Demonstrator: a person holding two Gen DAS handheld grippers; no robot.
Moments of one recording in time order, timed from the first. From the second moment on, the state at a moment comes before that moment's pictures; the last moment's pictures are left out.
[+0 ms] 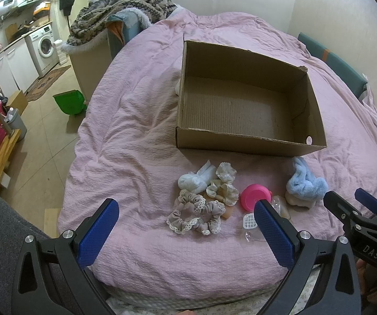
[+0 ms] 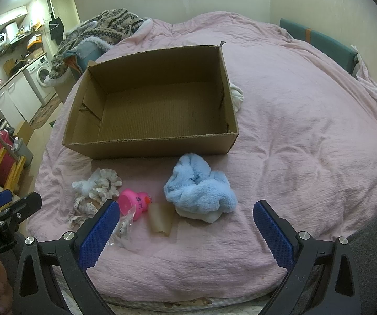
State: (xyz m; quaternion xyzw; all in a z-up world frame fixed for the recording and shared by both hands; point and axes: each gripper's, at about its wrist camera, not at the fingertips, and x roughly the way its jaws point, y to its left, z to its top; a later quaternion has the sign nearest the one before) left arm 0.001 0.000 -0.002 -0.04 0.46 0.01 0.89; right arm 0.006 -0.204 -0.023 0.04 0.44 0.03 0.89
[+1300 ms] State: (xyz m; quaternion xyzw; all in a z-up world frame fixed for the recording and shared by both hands) left arm 0.034 0.034 -0.011 -0.06 0.51 0.05 0.86; right arm 0.112 -0.225 -0.124 0.15 0.66 0.02 0.74
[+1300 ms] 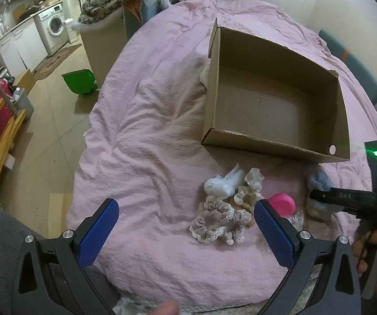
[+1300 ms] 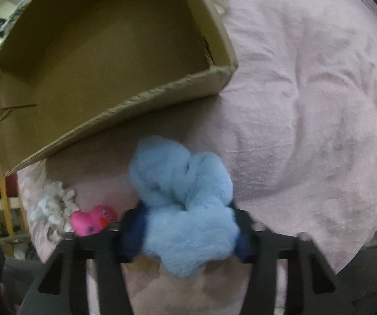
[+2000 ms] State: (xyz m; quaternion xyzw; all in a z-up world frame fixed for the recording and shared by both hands) left arm 0.078 0.025 -0.065 -0.10 0.64 -0.02 0.76; right arm 0.070 -0.250 -0.060 0.24 0.57 0.13 0.78
